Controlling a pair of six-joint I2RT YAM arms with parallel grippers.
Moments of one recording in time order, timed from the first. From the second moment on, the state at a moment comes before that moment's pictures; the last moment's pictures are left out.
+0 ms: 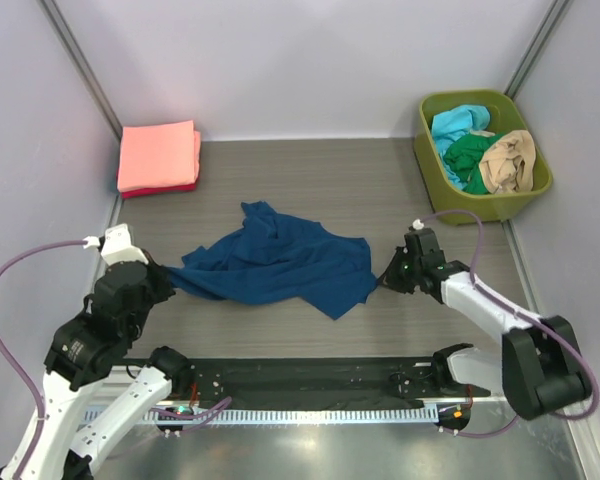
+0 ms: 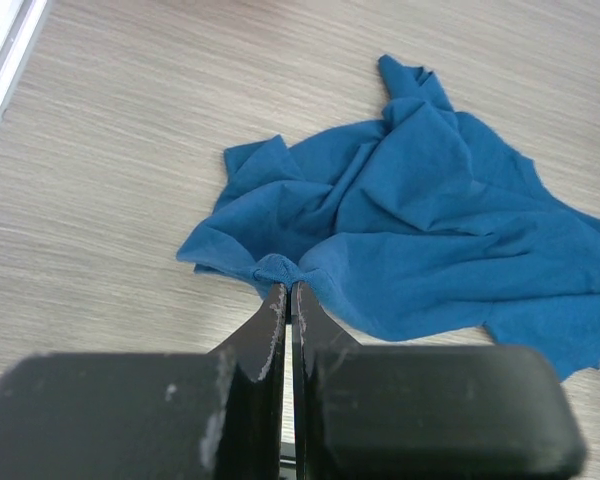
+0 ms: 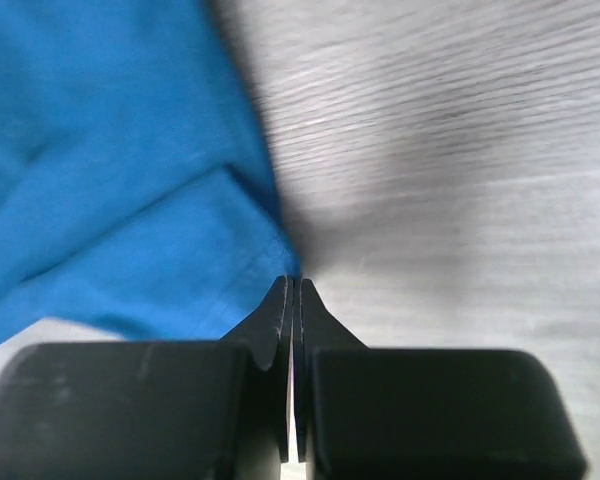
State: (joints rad) left arm -0.51 0.49 0.99 -1.03 -0.53 -0.55; right arm 0.29 1.23 0.52 -0.25 -0.14 0.71
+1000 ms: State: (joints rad) left arm -0.51 0.62 1.78 -0.81 -0.37 -0.28; right arm 0.29 0.79 2.18 -1.04 0.20 0.52
